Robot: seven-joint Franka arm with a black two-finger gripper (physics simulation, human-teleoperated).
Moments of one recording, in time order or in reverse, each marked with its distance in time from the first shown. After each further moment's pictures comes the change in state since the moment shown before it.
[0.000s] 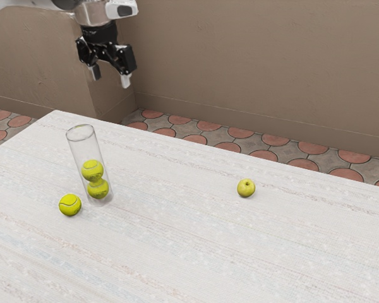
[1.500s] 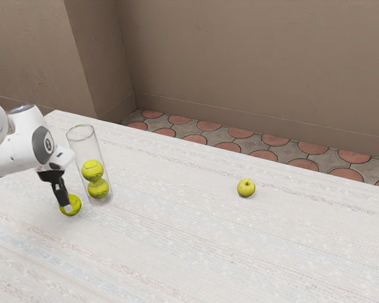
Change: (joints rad) arm 0.277 0.142 0.110 -0.887 -0.375 0.872 1.274
